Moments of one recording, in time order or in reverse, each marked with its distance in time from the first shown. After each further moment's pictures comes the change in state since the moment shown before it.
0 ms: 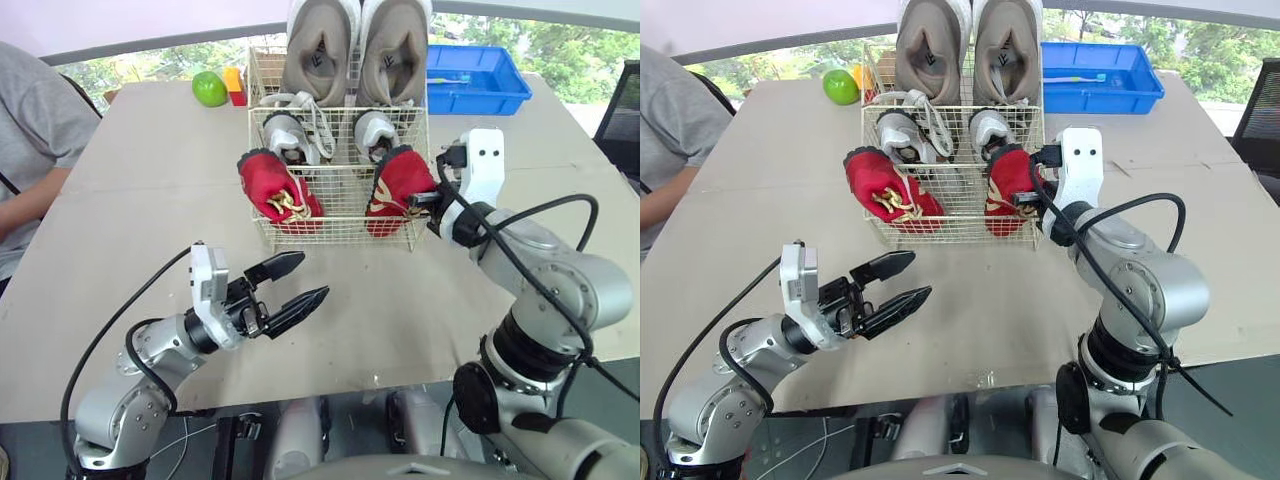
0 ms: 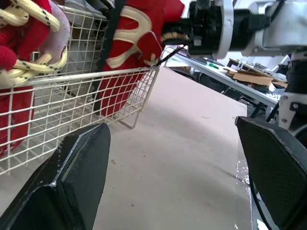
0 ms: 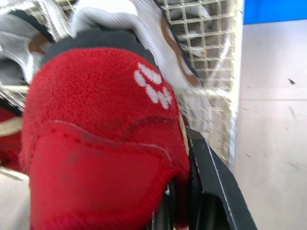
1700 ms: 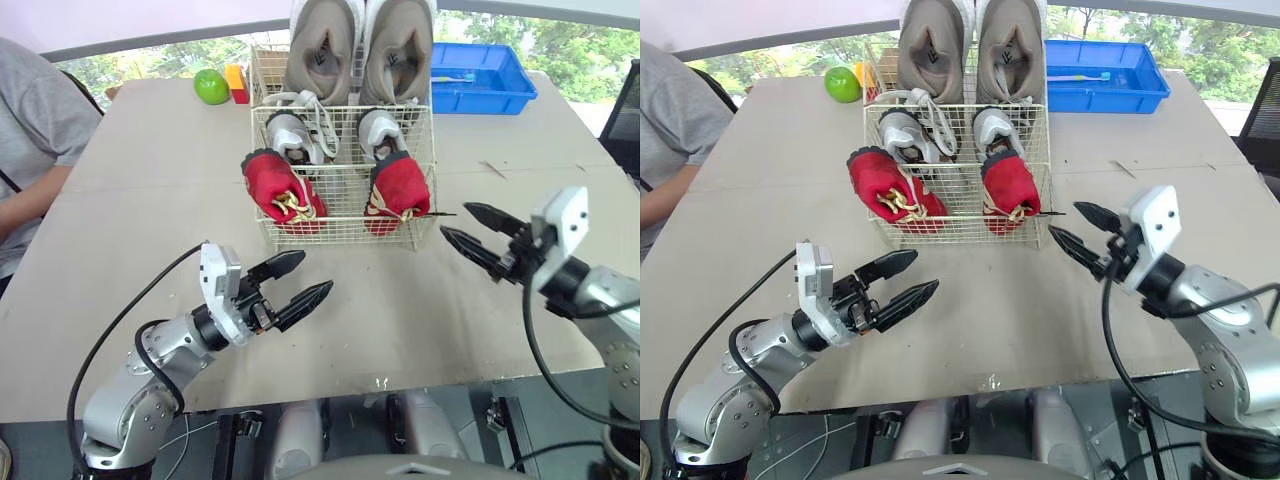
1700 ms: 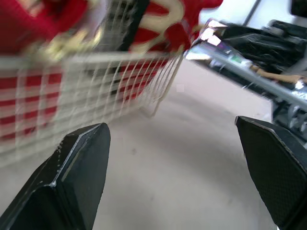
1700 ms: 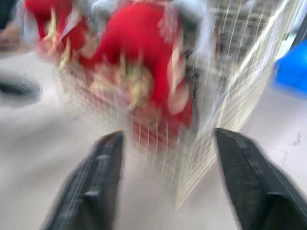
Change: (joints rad) left arm 0.087 0.036 0.017 -0.025 0.038 0.028 0.108; right arm 0.752 -0.662 -0.131 0.073 0.271 -0.979 0.754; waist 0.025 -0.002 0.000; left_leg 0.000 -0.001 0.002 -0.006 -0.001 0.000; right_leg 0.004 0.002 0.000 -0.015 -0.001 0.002
